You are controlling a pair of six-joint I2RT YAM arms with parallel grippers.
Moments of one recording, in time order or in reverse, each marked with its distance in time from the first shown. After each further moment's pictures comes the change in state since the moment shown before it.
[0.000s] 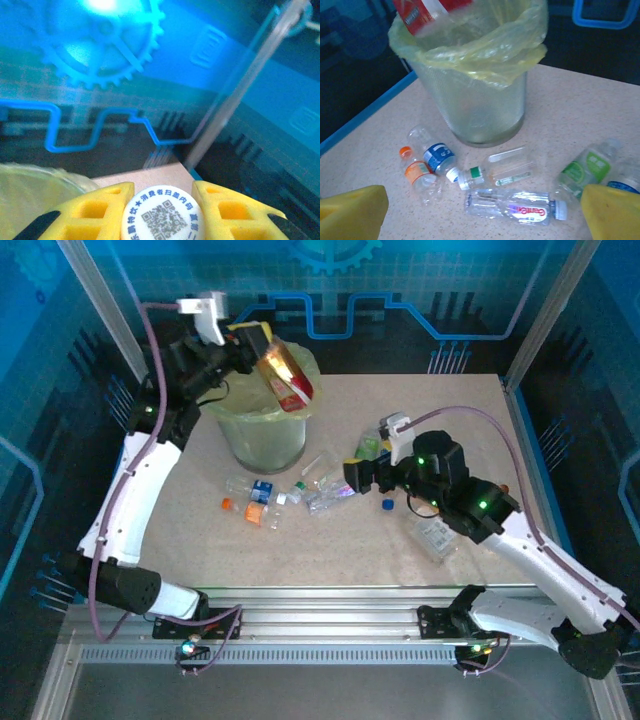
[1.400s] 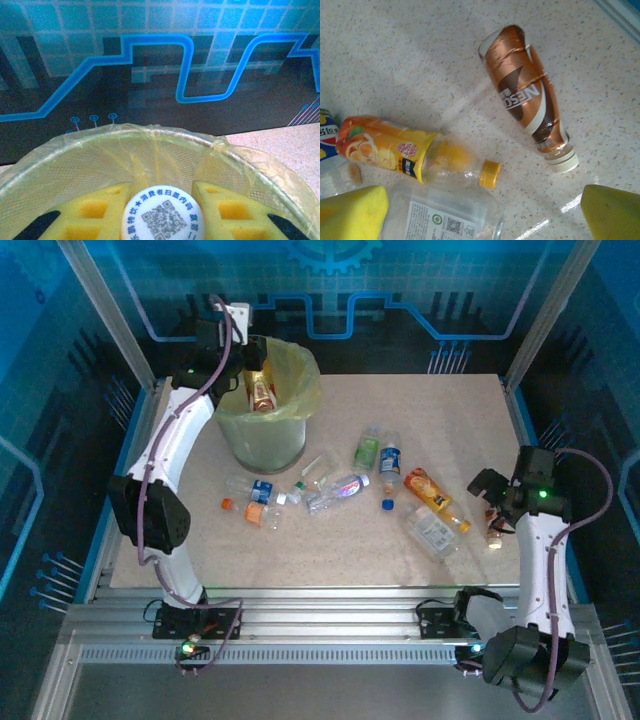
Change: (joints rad) left arm 0.036 0.408 0.187 -0.178 -0.297 0.320; right arm -1.048 -0.032 -0.166 -0.526 -0.054 0.233
